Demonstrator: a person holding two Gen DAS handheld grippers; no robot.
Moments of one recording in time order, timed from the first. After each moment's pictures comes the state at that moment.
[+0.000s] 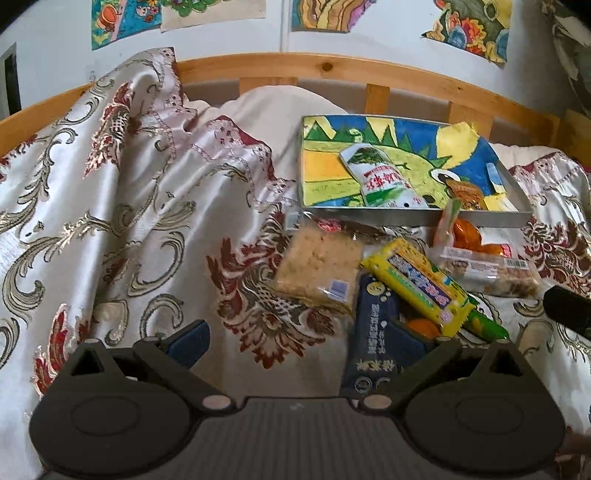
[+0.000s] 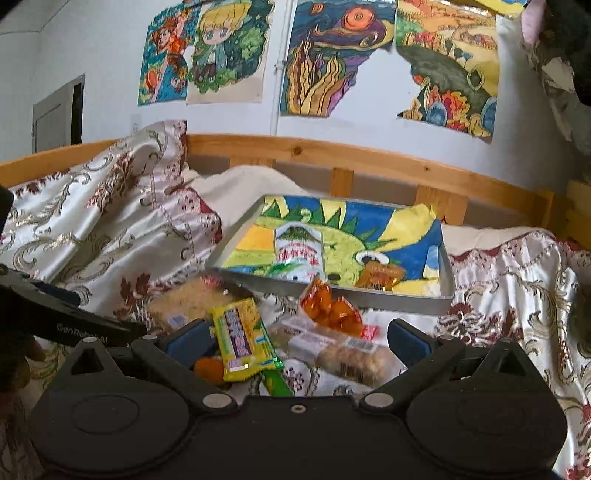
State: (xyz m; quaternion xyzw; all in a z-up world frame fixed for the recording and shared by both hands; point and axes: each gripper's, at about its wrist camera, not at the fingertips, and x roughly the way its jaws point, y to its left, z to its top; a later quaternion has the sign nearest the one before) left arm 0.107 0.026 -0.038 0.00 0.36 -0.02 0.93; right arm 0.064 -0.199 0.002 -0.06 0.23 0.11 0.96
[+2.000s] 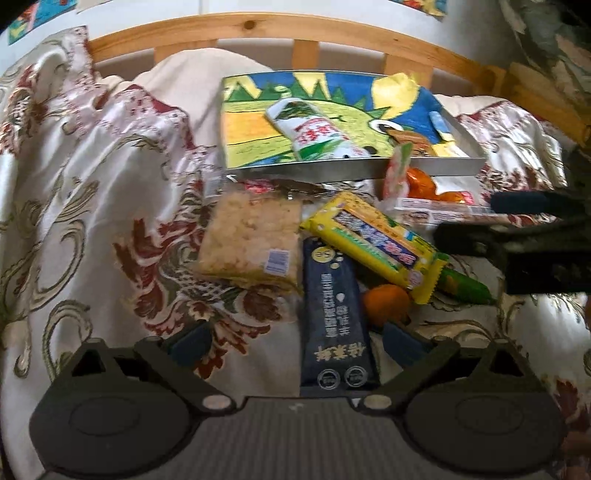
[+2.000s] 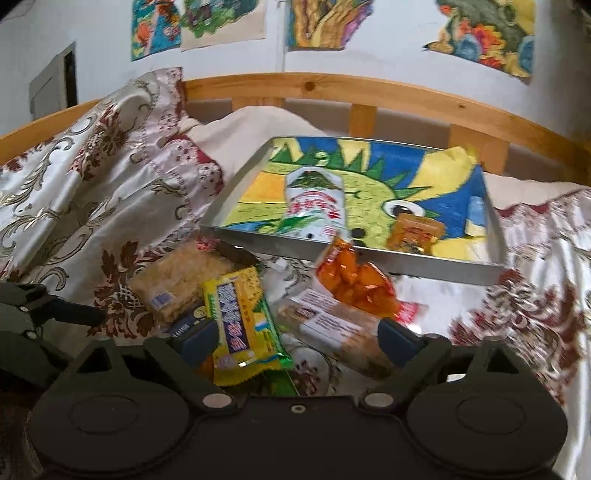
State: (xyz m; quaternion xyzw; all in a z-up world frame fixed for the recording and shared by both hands) left arm 0.139 0.015 -0.073 0.03 0.40 -0.15 0.90; right arm 0.144 -0.188 -0.028 -0.05 0.33 0.15 0.93
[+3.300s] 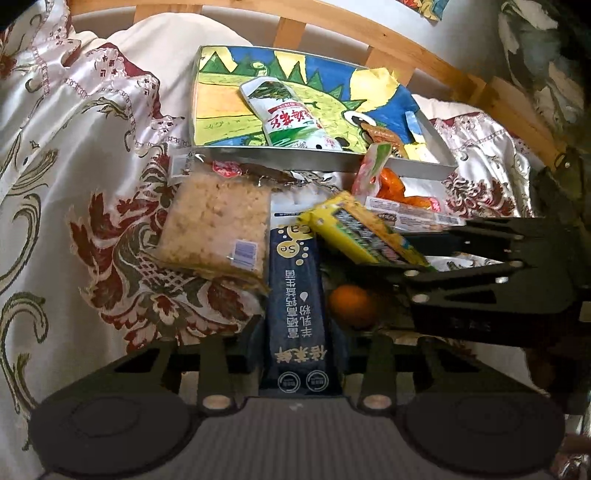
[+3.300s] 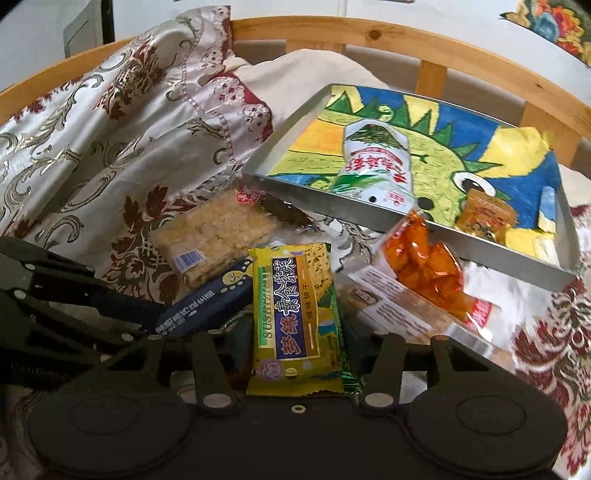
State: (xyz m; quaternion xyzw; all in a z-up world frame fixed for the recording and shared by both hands) left arm 0.158 0.024 -0.075 -0.04 0.44 -0.21 0.87; right arm 0.171 -0.156 -0.048 -0.09 0.40 0.20 0.89
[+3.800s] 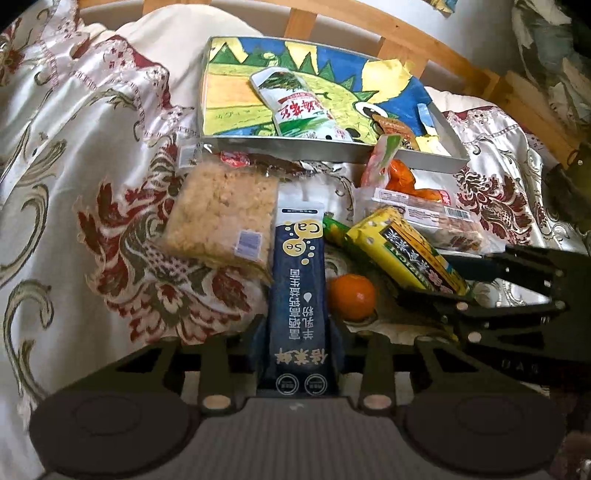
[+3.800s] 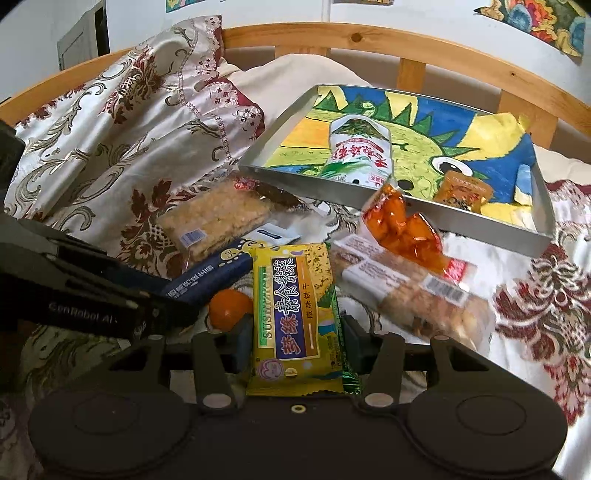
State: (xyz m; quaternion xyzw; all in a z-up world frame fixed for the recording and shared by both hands) left arm 0.154 0.018 -0.071 -0.05 0.47 -0.18 0.86; right arm 0.137 -0.178 -0.048 -0.07 0.39 0.19 0.90
